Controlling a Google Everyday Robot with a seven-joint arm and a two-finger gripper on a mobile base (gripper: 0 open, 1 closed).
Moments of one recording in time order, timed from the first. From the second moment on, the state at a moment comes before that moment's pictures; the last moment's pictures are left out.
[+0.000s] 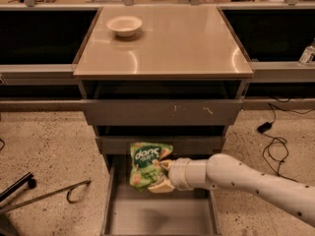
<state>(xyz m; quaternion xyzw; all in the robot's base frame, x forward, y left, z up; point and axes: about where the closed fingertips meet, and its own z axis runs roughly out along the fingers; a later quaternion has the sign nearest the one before) 0.493 -0.002 0.541 -0.54 0.70 0.23 0.40</state>
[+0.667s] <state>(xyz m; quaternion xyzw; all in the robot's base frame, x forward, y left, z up) 0.485 0.017 0.664 -0.59 0.66 0.23 0.41</state>
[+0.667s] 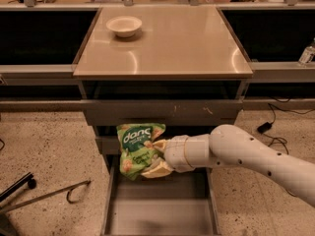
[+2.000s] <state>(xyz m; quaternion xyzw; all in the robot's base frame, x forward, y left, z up) 0.563 0.000 0.882 -0.64 0.62 0.16 0.43</state>
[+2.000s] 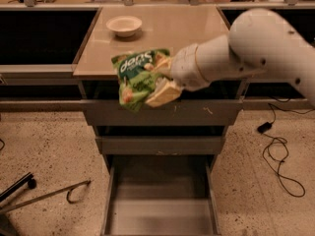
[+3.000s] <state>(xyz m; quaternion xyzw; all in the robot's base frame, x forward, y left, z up) 0.604 -0.009 0.935 -0.64 0.60 0.12 0.46</state>
